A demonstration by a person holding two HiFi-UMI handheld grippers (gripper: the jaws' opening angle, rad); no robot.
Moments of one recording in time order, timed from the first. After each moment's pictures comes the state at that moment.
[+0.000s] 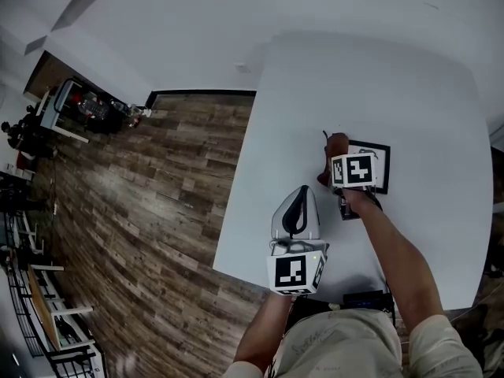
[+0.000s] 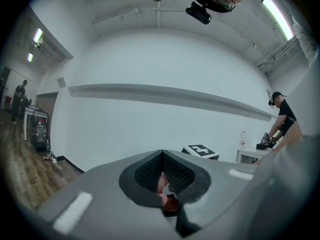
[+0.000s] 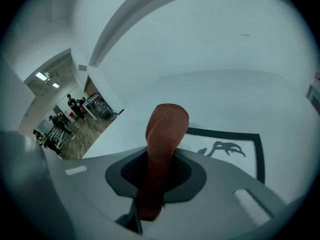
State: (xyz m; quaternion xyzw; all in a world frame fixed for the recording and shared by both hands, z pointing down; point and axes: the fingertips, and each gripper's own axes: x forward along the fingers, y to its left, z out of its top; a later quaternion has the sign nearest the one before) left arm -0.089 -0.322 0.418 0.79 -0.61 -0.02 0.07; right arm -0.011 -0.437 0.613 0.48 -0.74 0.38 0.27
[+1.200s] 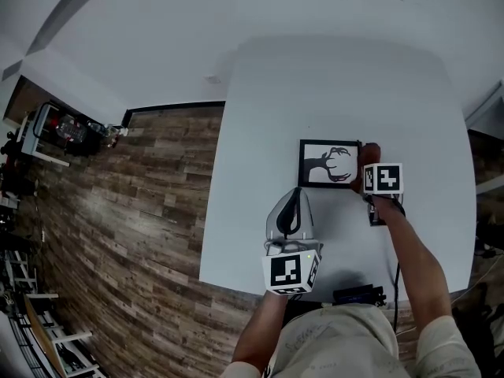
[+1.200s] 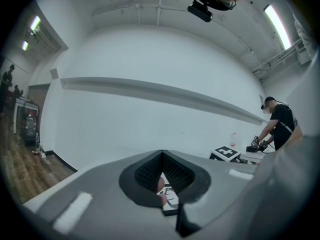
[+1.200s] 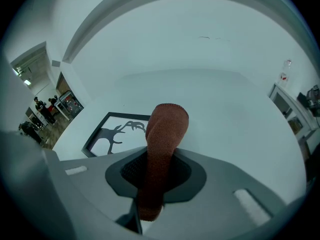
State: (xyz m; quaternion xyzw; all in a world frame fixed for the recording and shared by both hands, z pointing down) left arm -0.046 -0.323 0.432 0.82 -0.57 -0.02 0.08; right arm 0.169 -0.395 0.632 0.58 -0.65 0.38 0.31
